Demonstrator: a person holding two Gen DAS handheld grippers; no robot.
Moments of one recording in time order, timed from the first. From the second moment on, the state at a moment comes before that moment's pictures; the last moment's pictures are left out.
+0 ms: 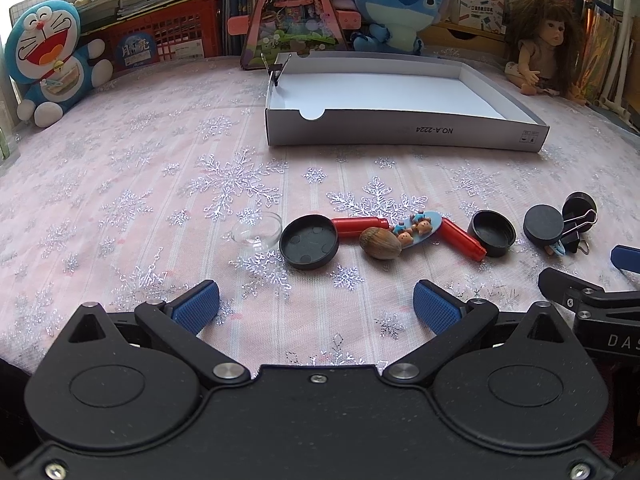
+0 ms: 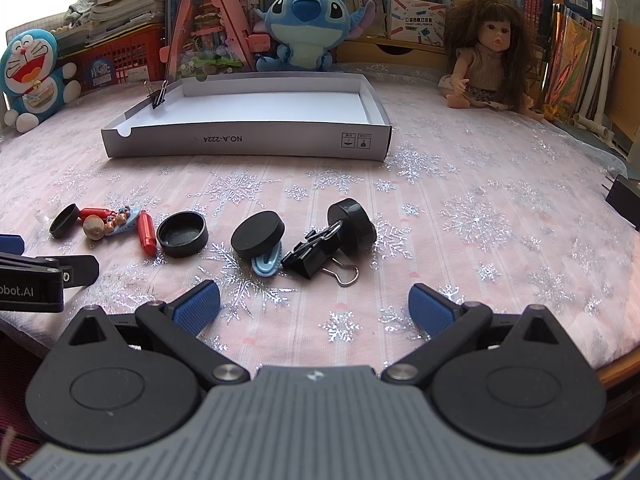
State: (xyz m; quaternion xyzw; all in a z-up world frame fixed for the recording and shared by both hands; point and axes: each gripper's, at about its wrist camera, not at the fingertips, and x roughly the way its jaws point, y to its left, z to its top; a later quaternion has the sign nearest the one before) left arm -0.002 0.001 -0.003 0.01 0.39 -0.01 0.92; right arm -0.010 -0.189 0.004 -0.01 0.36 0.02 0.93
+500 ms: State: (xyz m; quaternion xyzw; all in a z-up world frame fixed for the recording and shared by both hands) left arm -0.004 0.014 0.006 0.00 0.38 -0.01 0.93; right arm -0.014 -0.184 0.015 -0.03 0.32 0.06 0.95
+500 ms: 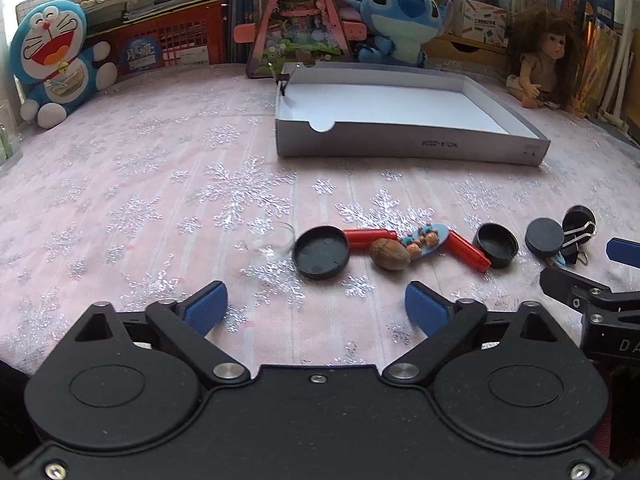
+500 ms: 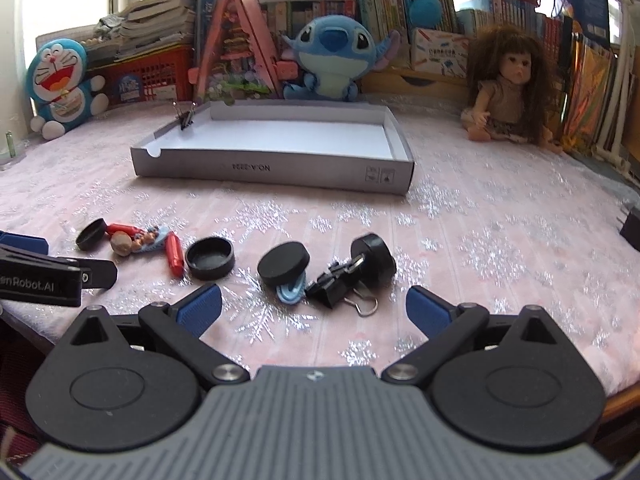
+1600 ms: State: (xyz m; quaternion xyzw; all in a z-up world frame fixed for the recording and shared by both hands) left arm 0.001 0.019 0.008 -0.01 0.35 -0.04 0.94; right arm -0.013 -0.158 0.023 -0.09 0.26 0.09 0.96
